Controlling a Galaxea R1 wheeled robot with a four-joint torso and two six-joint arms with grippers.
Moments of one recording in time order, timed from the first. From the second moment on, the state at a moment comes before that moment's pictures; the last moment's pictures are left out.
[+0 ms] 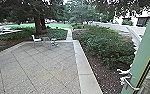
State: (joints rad) left arm 1.49 2.78 -2.33 -0.68 -0.05 0.42; right arm -1.48 2.96 -2.41 -0.82 -0.21 0.92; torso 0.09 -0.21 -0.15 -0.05
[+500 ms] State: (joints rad) left arm 1.49 2.77 -2.33 -0.68 -0.05 0.42; right arm -1.48 2.96 -2.41 -0.82 -0.21 0.92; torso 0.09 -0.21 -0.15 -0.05
